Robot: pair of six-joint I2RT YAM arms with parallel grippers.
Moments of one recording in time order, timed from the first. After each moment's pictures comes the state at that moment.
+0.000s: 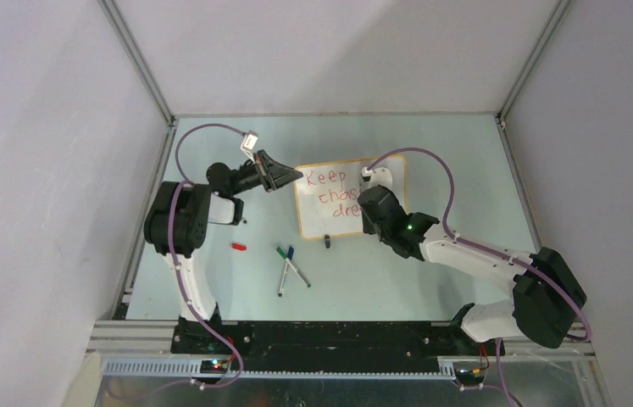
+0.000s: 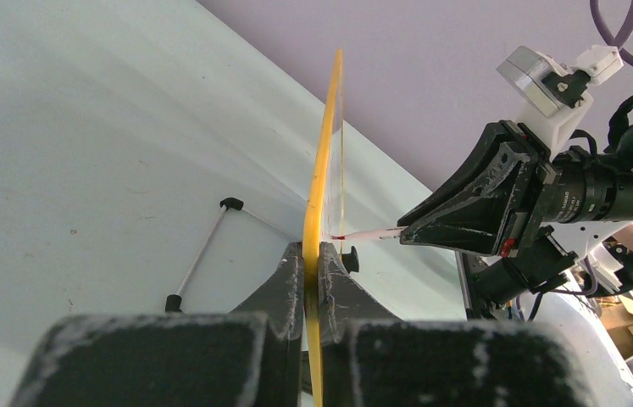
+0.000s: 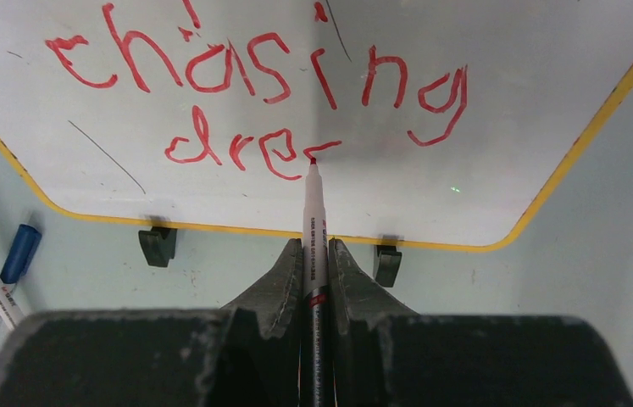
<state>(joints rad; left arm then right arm) -0.12 1.98 0.83 1.48 1.10 -0.91 0.82 1.35 0.88 -0.23 0.45 0.40</state>
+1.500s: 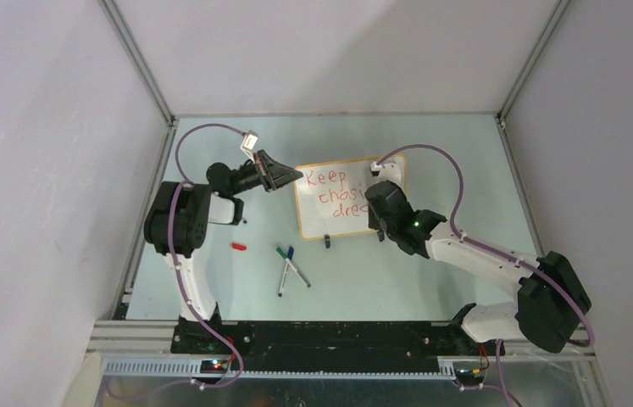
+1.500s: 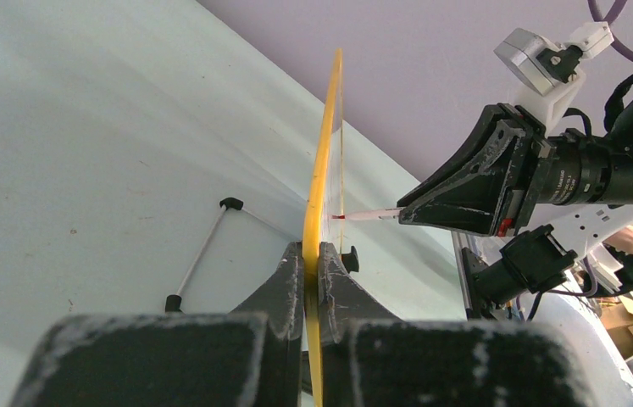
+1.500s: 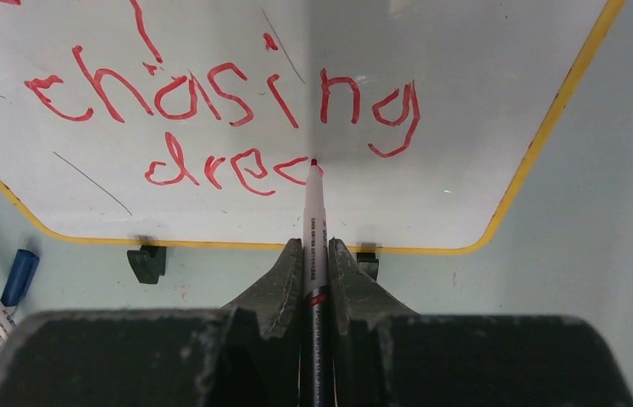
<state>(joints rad) -0.12 1.98 0.83 1.48 1.10 -0.91 0.77 1.32 0.88 -0.25 0.45 0.41</state>
